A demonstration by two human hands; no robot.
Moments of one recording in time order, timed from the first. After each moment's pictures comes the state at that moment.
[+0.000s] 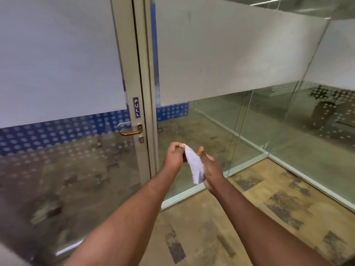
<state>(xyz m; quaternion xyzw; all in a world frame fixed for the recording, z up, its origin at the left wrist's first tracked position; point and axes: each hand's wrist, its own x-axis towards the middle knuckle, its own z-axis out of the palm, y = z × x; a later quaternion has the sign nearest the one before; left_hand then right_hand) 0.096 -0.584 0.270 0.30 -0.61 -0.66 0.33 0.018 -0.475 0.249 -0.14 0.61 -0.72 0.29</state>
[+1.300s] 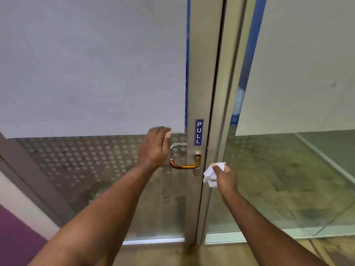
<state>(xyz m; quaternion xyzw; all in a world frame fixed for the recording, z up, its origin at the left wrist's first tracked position) 0.134 -0.985 0.284 0.40 -0.81 -0.03 0.43 -0.091 -0.874 0.193 -0.24 0.71 -0.59 0.31</state>
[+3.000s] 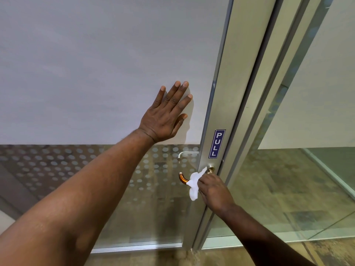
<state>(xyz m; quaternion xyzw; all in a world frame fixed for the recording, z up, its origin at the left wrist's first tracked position) 0.131 -1.135 0.351 0.22 -0.83 0.35 0.37 -0.063 -0.946 0.164 -0.79 0.57 -0.22 -0.09</state>
